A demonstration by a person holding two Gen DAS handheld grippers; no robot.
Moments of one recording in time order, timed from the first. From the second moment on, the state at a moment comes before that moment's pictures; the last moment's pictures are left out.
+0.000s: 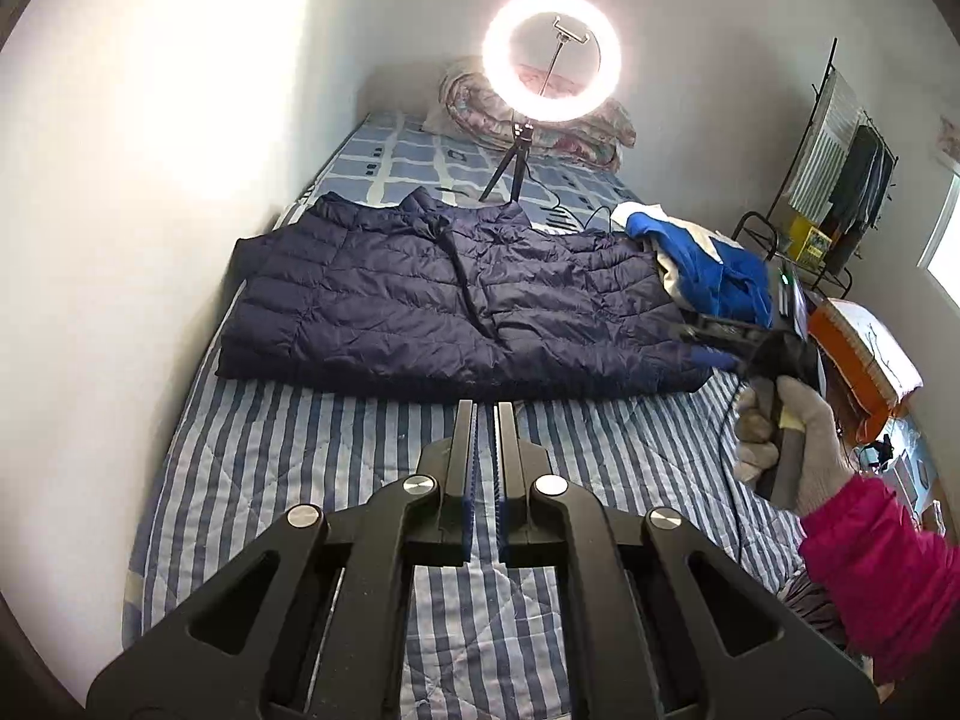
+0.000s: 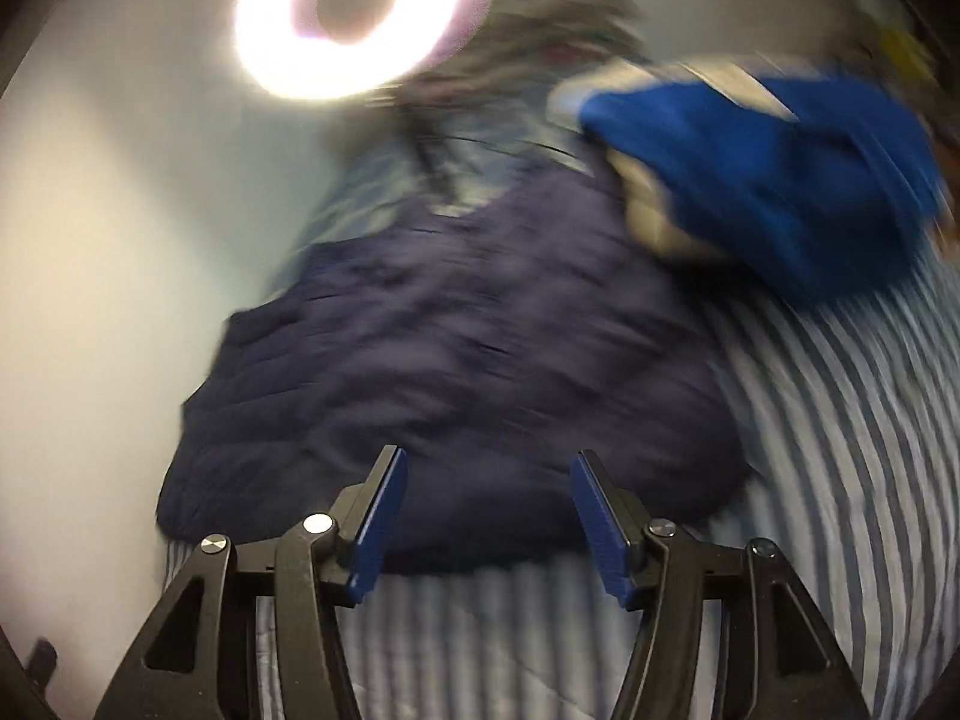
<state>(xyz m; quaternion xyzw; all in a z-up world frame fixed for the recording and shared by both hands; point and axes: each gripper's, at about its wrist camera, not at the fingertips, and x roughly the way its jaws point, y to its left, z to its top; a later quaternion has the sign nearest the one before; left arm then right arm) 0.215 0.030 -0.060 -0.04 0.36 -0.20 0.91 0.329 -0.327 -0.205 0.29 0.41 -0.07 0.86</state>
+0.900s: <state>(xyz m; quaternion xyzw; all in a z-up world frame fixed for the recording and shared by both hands) 0.227 0.017 -0.070 -0.03 0.38 -0.19 0.90 0.329 -0.387 -0.289 0.53 0.33 -0.11 0.77</state>
